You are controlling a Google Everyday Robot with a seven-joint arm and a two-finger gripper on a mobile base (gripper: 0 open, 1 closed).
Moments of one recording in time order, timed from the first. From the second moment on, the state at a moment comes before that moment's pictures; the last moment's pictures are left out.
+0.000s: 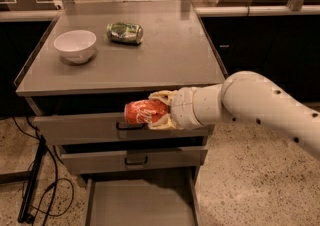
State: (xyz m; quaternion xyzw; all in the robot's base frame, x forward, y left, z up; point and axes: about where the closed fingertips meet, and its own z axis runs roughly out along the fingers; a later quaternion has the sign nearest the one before) arm 0.517 0.005 0.791 -0.70 0.55 0.06 0.45
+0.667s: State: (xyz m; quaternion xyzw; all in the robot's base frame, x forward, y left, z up) arm 0.541 -0.021 0.838 -0.70 0.54 0.02 0.46
